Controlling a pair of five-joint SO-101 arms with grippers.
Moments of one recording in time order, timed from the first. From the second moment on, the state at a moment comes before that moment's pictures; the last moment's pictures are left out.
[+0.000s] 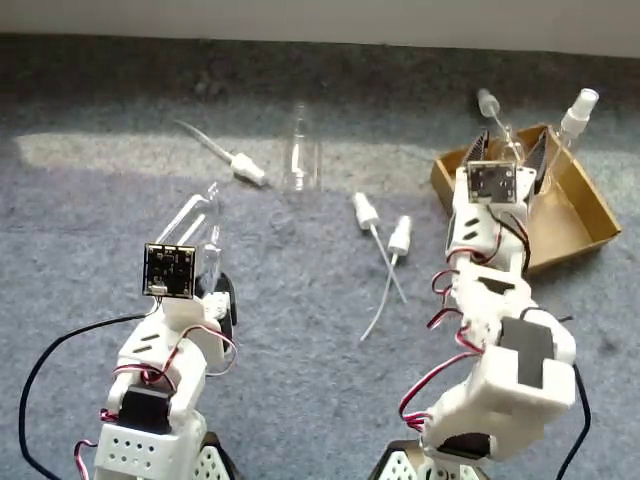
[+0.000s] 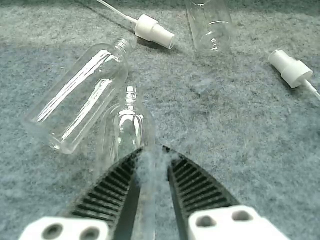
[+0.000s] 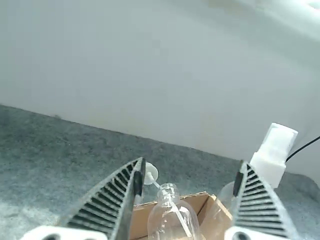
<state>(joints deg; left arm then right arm) 4.4 -104.1 95.9 51.6 12.6 8.8 6.6 49.5 -51.4 20.9</state>
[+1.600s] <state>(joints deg) 3.8 -104.1 95.9 52.2 12.6 8.5 45.1 -62.4 88.0 23.7</state>
